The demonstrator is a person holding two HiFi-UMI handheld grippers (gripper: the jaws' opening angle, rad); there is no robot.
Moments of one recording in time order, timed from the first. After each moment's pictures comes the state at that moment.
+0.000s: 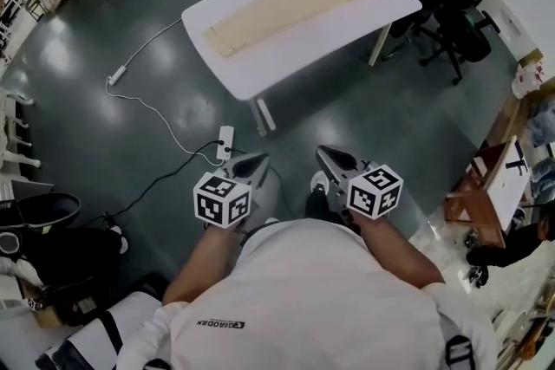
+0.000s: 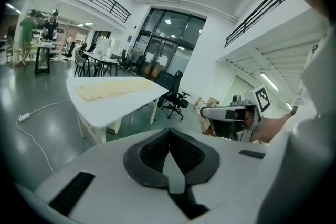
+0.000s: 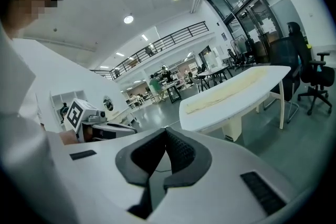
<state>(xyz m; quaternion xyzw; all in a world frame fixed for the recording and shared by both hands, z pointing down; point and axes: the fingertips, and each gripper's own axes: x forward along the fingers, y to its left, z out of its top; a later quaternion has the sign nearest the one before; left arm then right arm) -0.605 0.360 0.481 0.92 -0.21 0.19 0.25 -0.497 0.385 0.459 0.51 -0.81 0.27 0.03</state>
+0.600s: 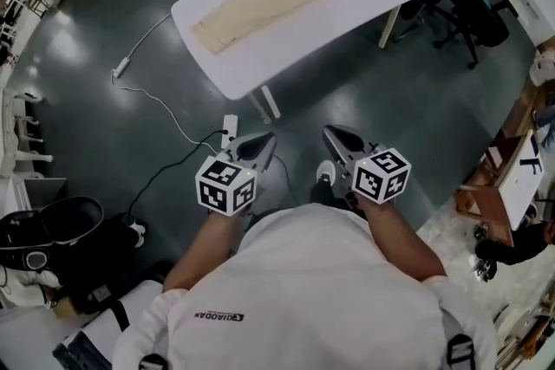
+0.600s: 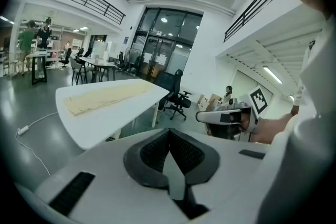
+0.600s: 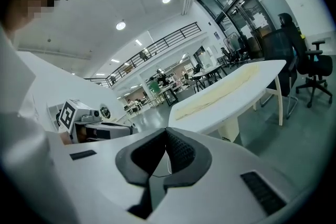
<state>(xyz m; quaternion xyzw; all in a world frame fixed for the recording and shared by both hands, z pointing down) -0.512 0.300 0.476 0.93 -0.21 0.21 0.22 -0.406 0.322 0.475 0.52 -0.80 0.30 -0.01</state>
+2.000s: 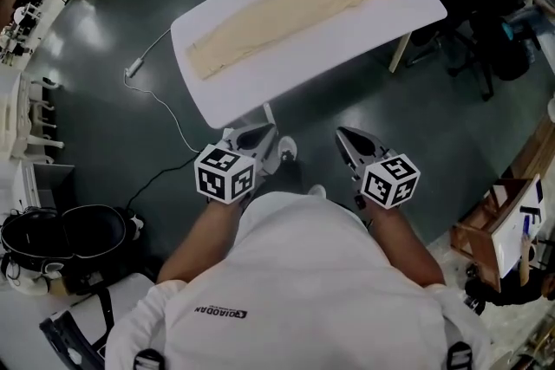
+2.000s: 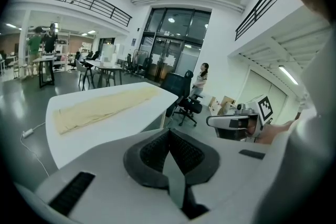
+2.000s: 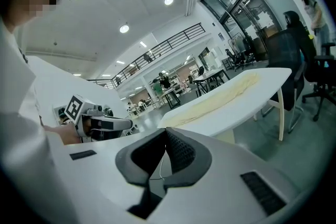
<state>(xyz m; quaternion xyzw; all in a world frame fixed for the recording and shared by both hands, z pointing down) -0.363 0.205 0.464 0.91 -0.27 0.21 0.22 -0.235 0.244 0.475 0.49 -0.82 0.28 -0.01</state>
